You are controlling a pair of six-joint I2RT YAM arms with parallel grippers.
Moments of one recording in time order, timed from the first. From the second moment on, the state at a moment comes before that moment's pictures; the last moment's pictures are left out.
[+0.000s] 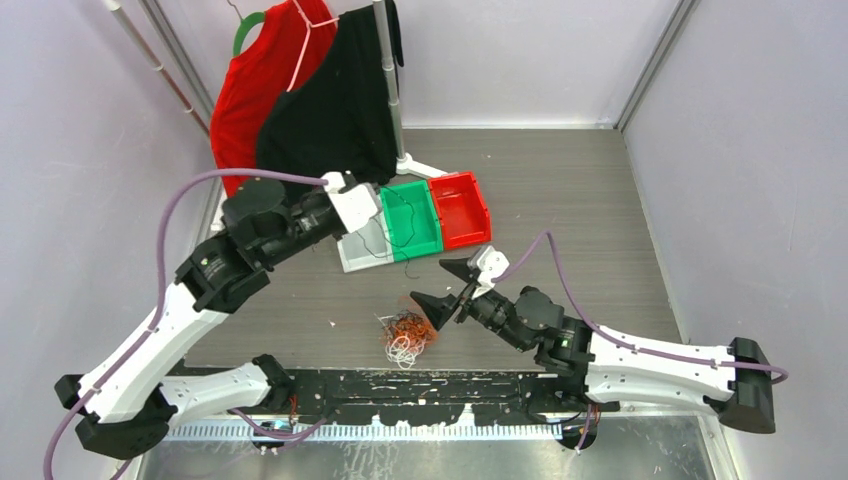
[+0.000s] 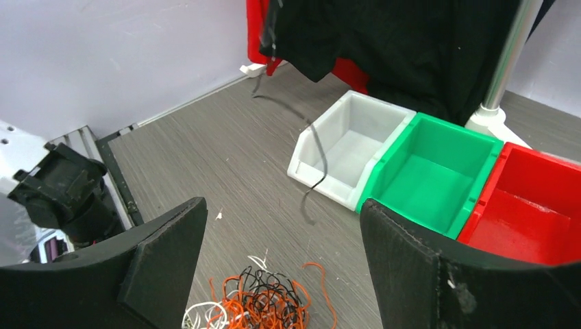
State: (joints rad) left arm -0.81 0.98 1.36 -0.43 0.12 0.60; right arm 1.25 0.79 0.48 0.40 0.35 0.08
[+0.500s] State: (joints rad) left arm -0.81 1.00 1.27 -0.56 0.09 0.60; right arm 1.22 0.91 0.63 0.33 0.33 0.01
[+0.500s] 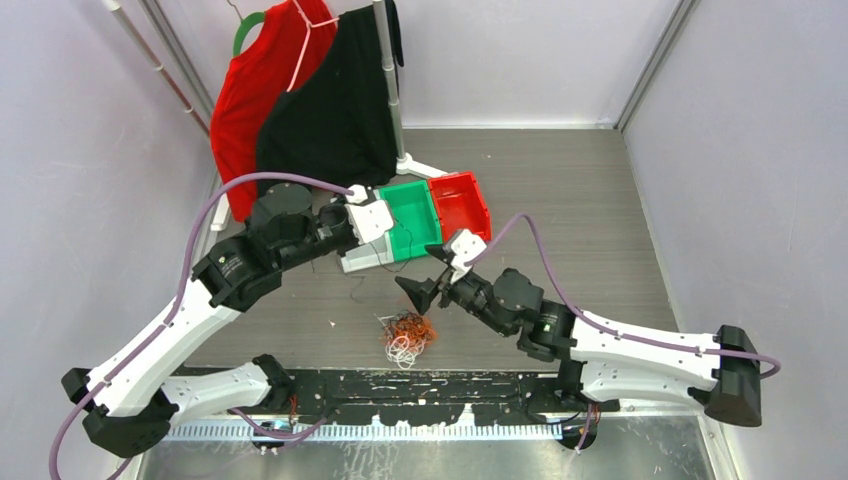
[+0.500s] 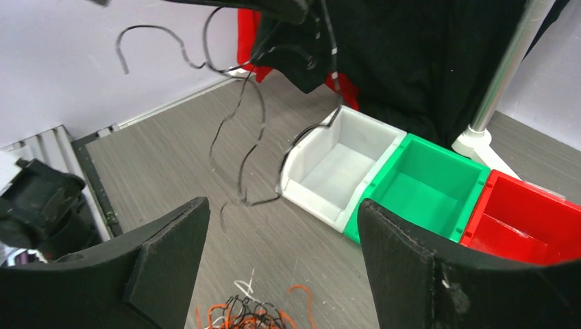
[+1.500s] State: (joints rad) left arm -0.56 1.38 1.35 -0.48 -0.02 0.68; right arm 0.90 1.31 0.77 0.42 0.24 0.18
